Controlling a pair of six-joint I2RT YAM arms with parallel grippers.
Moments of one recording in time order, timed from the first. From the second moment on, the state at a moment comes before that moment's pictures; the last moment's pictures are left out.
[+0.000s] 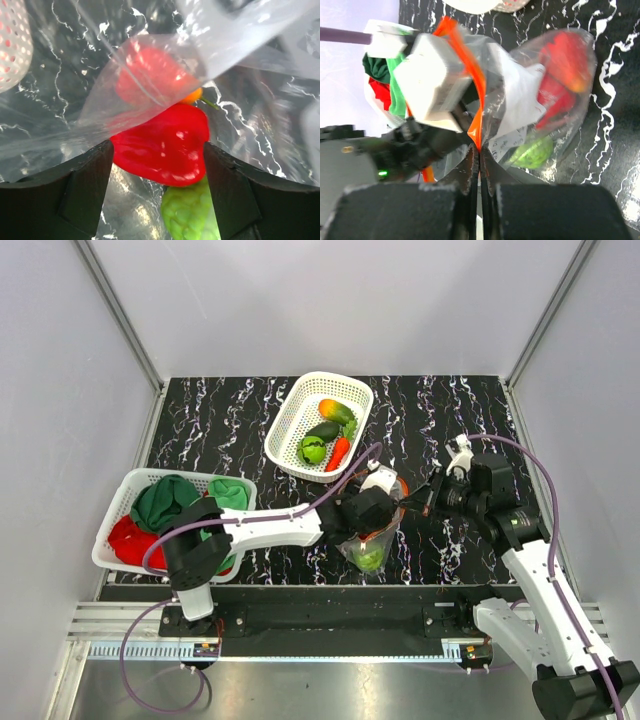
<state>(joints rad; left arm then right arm) -1.16 1.77 1.21 -0.24 -0.42 -0.44 0.25 0.81 0.84 -0.63 -0.52 0.61</state>
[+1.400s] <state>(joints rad) -1.10 1.78 1.33 -0.25 -0.13 -0.43 0.25 0.71 0.82 -0.73 -0.38 0.60</state>
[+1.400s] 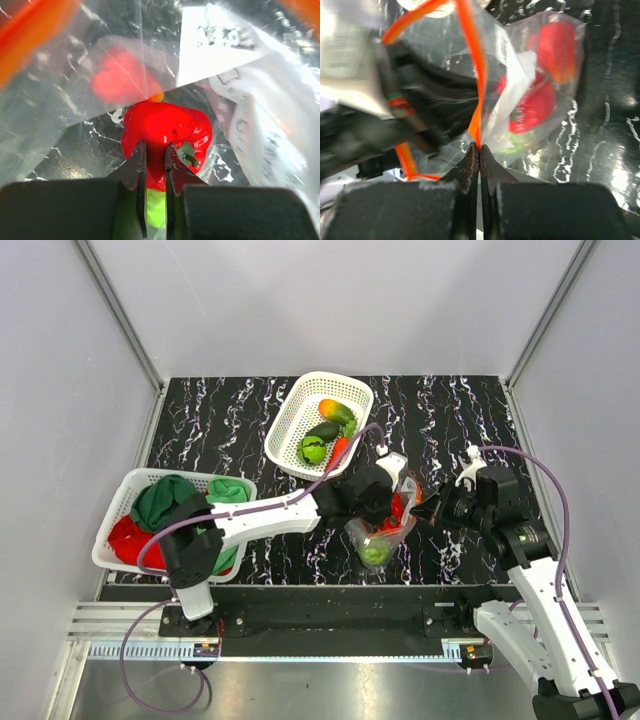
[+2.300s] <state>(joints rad) -0.93 1.48 1.49 -0.25 -0.05 -0.32 0.25 0.75 0.85 -0.82 -0.16 0.61</state>
